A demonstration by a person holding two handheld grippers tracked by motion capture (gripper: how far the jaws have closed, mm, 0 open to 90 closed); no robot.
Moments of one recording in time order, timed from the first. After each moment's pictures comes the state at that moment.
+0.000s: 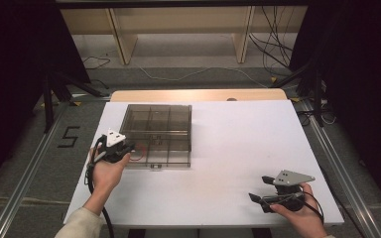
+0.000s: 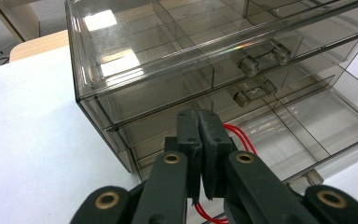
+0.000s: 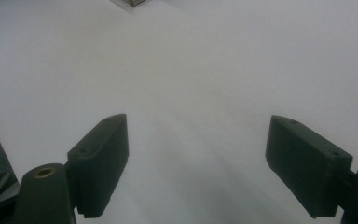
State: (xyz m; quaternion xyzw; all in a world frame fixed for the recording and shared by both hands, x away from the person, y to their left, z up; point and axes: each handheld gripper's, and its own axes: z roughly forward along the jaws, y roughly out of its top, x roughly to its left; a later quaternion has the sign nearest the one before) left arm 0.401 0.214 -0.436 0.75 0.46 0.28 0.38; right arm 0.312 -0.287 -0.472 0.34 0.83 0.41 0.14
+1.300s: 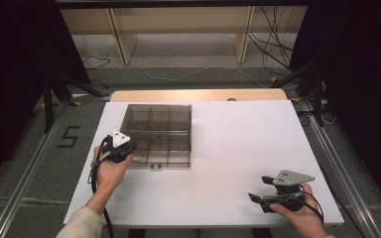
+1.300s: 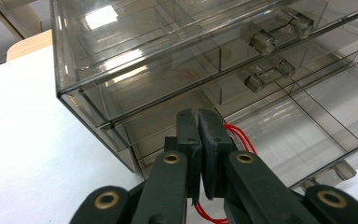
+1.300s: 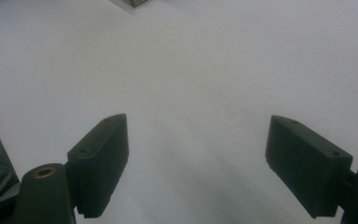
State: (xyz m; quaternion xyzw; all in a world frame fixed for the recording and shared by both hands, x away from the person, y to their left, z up) left arm 0.411 0.210 -0.451 0.77 0.45 0.29 0.35; right arm 0.312 -0.287 -0.472 0.34 0.83 0.41 0.14
